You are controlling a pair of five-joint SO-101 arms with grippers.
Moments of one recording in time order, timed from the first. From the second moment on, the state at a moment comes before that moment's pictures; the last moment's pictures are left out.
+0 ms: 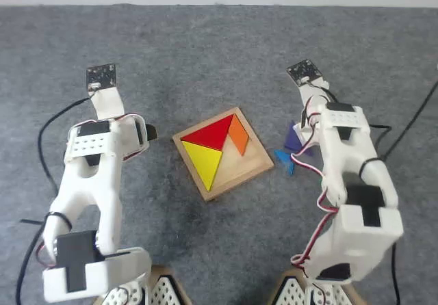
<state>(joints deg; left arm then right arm) -15.2 -8.4 41.4 48.9 8.8 -0.4 14.9 20.7 44.7 28.8</state>
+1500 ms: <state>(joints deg) -15.2 -8.4 41.4 48.7 8.8 -27.8 9.7 11.3 52.8 12.7</state>
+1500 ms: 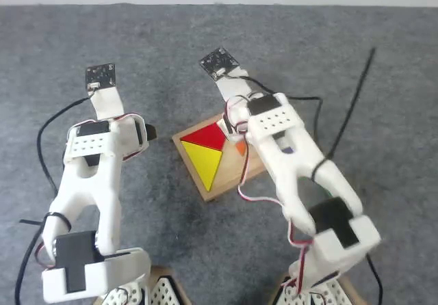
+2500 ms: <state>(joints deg) -15.2 -8.4 41.4 48.7 8.5 -33.8 23.0 2.1 56.4 9.5</state>
